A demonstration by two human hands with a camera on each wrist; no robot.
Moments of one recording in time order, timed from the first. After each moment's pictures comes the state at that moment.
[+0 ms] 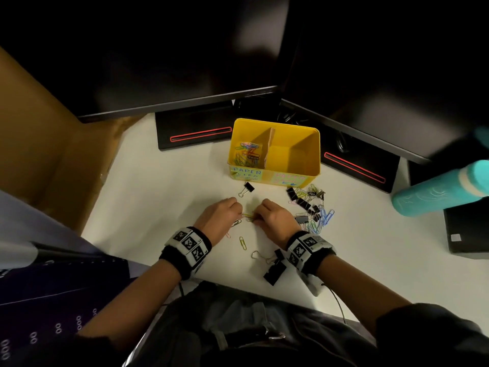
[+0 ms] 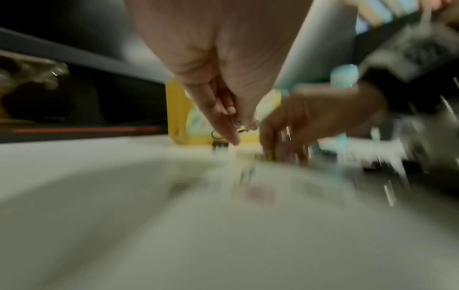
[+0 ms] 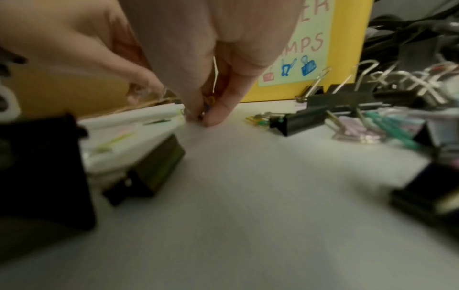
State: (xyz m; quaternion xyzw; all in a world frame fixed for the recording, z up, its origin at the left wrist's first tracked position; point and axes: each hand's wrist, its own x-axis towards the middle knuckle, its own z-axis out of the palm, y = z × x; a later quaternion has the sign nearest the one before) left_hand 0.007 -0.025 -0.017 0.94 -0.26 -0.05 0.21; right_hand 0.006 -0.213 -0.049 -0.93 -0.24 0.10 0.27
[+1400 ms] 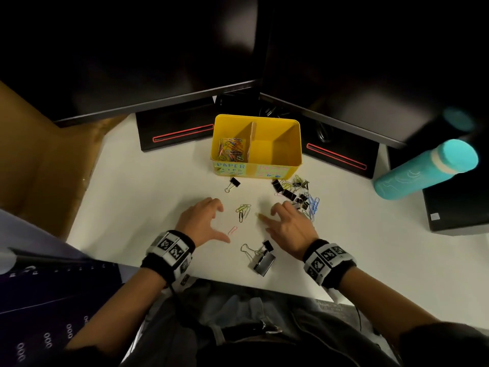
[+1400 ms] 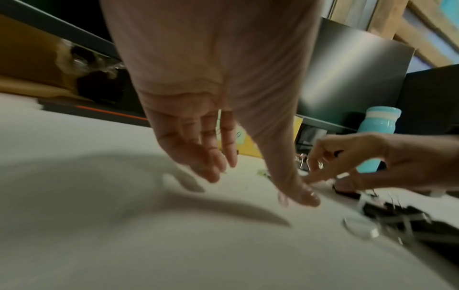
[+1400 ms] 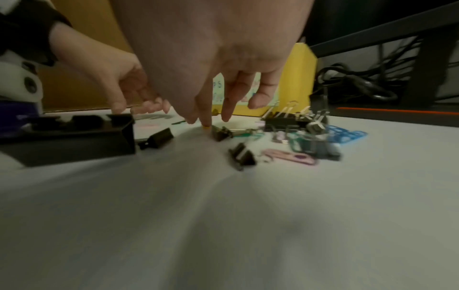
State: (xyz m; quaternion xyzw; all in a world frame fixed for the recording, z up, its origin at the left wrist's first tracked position) left_hand -0.006 -0.016 -0.005 0.94 -0.10 -0.24 0.22; right_hand -0.038 -0.266 -0.033 -0.96 -0.25 0.04 0.09
